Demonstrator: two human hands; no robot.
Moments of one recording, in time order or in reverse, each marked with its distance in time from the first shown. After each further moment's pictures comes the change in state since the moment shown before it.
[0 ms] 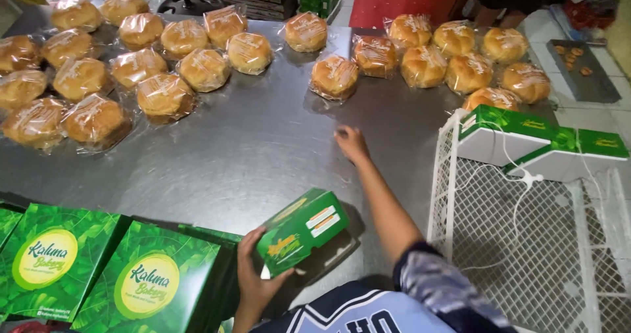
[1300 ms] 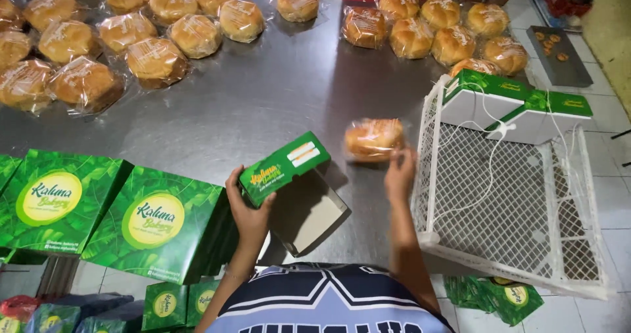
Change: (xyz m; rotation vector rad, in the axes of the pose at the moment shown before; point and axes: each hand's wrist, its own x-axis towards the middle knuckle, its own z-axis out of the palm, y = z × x) left_hand 0.017 0.018 -0.004 -0.253 0.187 -0.058; right_hand -0.258 -0.075 -0.153 0.055 0.560 0.160
